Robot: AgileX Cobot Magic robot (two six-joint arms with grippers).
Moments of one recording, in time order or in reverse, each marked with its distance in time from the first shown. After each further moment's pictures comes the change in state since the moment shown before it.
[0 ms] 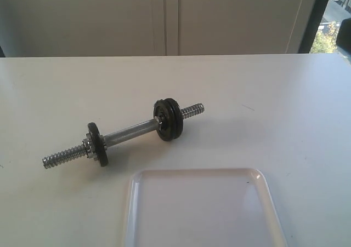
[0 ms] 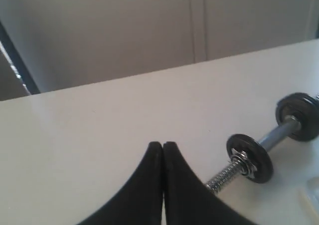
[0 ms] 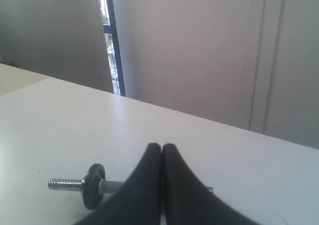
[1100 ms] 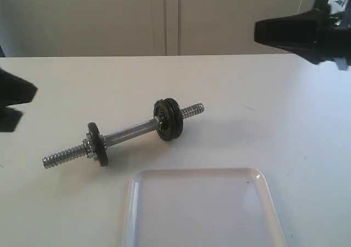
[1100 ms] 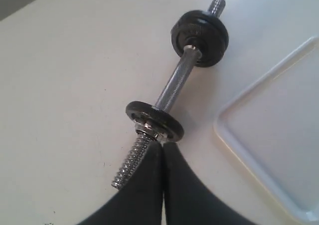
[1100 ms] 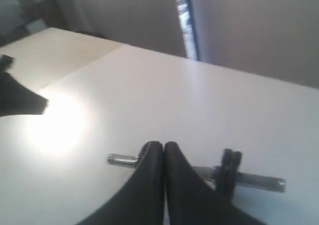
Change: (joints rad) left arm -0.197 0.712 -0.251 -0.272 -0.011 0.335; right arm 0.000 0.484 -0.134 0.231 0.262 -0.274
